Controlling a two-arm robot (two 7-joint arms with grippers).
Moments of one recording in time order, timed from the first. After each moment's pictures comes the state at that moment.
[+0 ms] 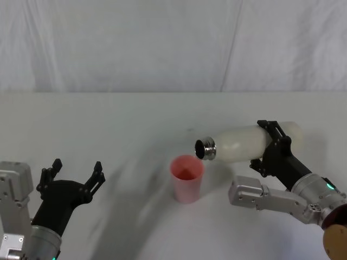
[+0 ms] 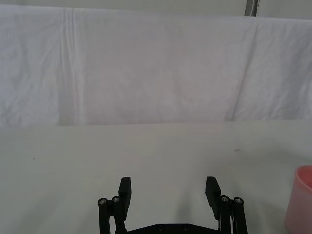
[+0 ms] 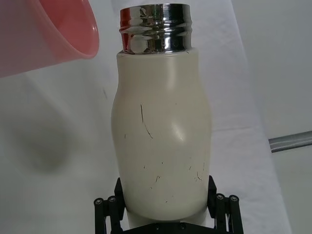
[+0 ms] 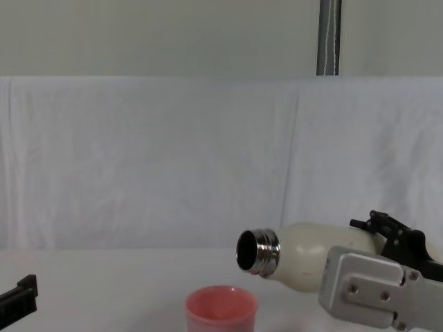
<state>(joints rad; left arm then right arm) 0.27 0.24 0.04 -1.85 -0.25 -0.02 -0.02 0.23 0.39 -0.49 -1.52 -0.84 -0.01 0.03</state>
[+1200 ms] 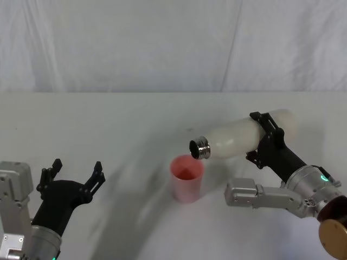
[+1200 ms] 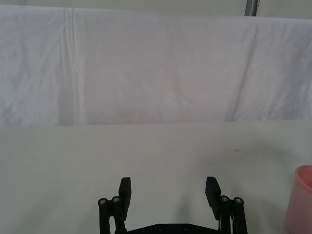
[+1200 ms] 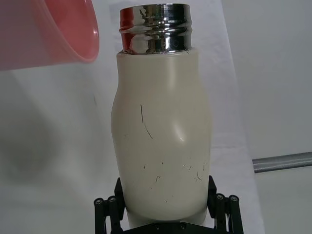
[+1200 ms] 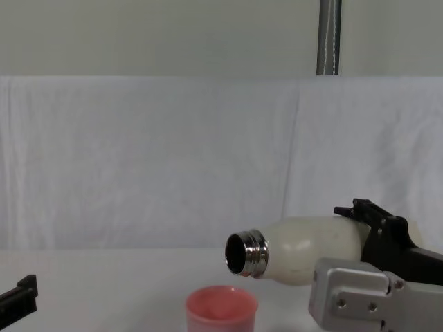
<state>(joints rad) 0.27 0.24 0.04 -1.85 -0.25 -0.02 -0.02 0.31 0.40 -0.55 -1.44 -0.91 -0.06 -0.04</state>
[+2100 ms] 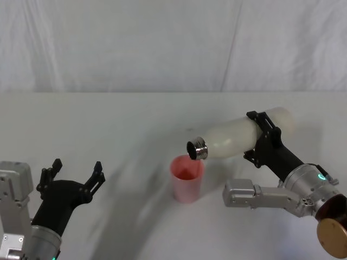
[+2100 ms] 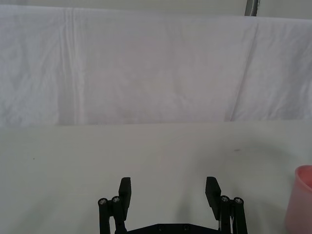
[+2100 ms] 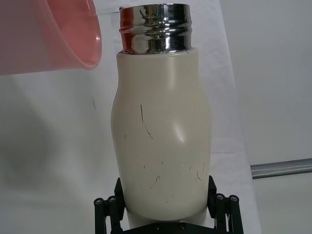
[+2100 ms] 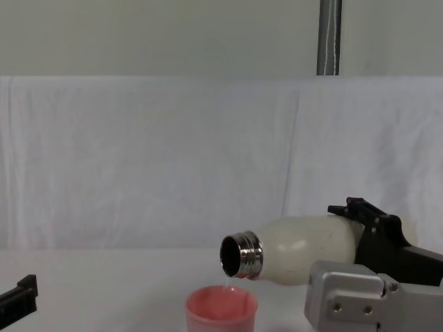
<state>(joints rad) 0.27 0.24 0.04 -1.85 -0.25 -0.02 -0.02 0.32 0.40 -0.57 -1.43 -0.92 -0.07 -0.06</state>
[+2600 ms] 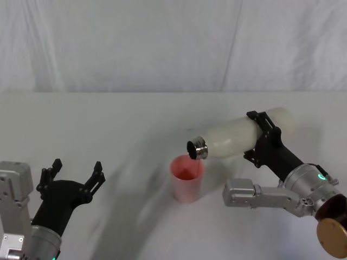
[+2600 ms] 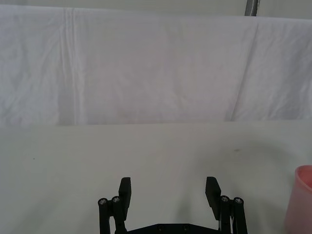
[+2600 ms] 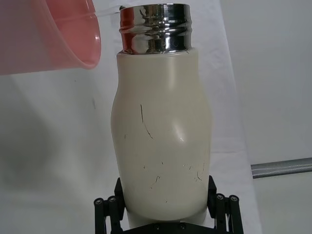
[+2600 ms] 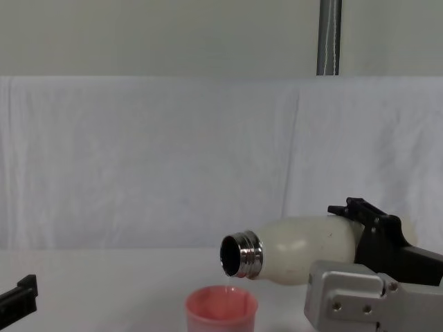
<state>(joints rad) 0.27 0.24 0.04 -1.85 -0.25 -0.02 -0.02 0.33 0.40 -0.57 -1.42 -0.91 -0.07 -0.06</state>
